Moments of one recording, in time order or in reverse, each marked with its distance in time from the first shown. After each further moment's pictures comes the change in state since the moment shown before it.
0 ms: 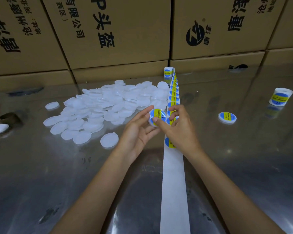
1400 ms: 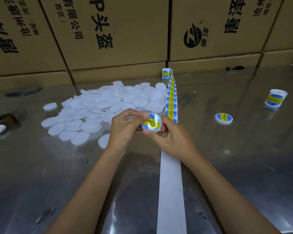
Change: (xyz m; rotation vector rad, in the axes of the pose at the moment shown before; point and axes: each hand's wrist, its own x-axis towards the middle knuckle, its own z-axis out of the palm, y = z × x) left_hand -0.003 0.014 -0.009 0.508 0.190 0.288; right_hand -0.015 0.005 -0.005 -0.238 -0.192 -0.204
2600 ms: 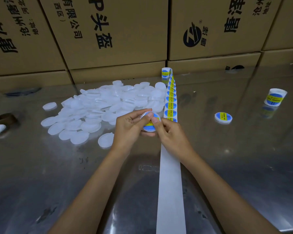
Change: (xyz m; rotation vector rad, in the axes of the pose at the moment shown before) left_hand -0.004 -0.007 0.009 -0.066 -0.074 0.003; right_hand 0.000 -0.014 0.003 0.320 0.009 0.038
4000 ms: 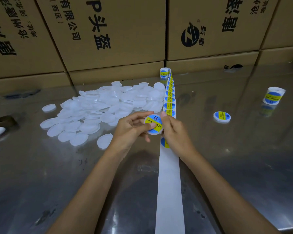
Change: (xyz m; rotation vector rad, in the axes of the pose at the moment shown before) left_hand 0.003 -0.002 -0.006 0.056 -0.130 -0.037; right_hand 0.004 0.010 -0.008 0.031 0.053 0.032
